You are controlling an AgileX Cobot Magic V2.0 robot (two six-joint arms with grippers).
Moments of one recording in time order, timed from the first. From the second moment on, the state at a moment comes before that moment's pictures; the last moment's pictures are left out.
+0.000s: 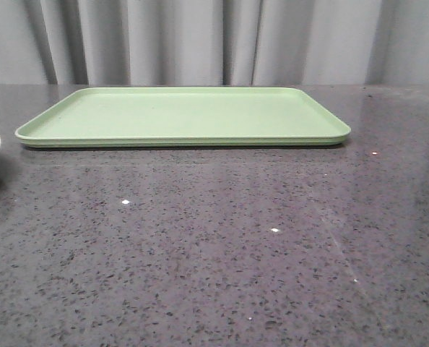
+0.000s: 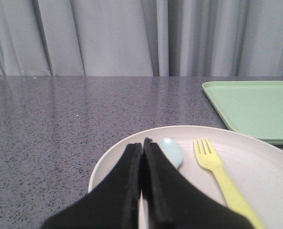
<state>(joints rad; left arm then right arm) 0.08 0.00 0.00 -0.02 0.09 -0.04 0.09 -0.01 0.03 -0.07 0.05 0.20</state>
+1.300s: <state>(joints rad) 0.08 0.10 -0.30 -0.02 0.30 -0.04 0.09 0.09 -0.23 -0.07 0.28 0.20</state>
